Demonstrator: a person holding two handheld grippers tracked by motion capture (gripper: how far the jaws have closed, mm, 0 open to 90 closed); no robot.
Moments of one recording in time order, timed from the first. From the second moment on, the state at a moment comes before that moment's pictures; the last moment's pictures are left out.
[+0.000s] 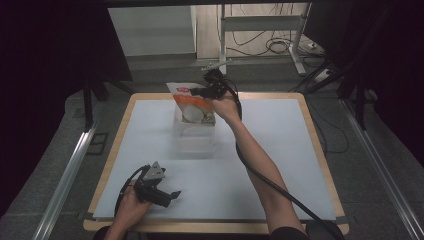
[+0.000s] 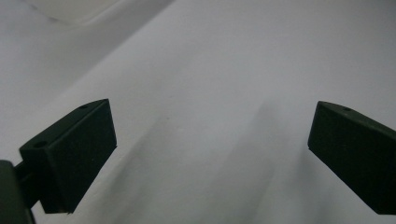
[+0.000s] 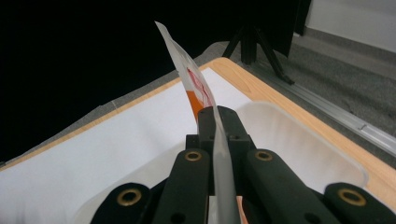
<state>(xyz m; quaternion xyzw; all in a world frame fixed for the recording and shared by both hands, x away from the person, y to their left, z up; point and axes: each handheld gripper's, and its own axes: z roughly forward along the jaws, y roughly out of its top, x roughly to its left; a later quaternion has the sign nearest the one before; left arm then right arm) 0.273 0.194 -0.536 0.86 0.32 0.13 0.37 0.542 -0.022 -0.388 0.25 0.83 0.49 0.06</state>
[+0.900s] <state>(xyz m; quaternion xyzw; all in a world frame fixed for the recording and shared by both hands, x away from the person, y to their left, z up) 0.273 0.193 -0.537 0.86 0.32 0.13 0.36 0.546 -0.040 -0.412 0.28 0.83 0.49 0.07</state>
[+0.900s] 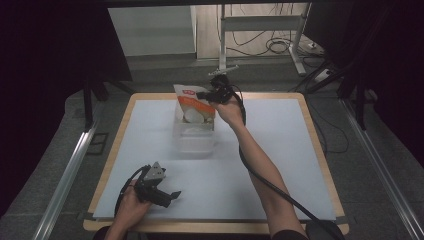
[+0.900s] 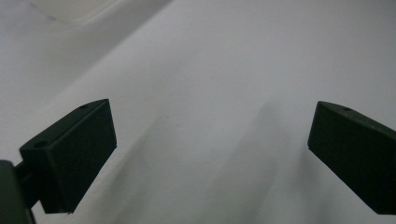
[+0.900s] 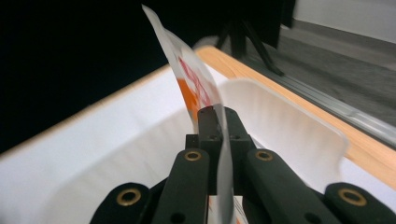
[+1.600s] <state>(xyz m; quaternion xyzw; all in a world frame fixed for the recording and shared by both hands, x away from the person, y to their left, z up) 0.274 0.195 -0.536 0.86 0.33 0.12 0.37 0.533 -0.050 -0.394 0.27 0.85 0.44 0.14</state>
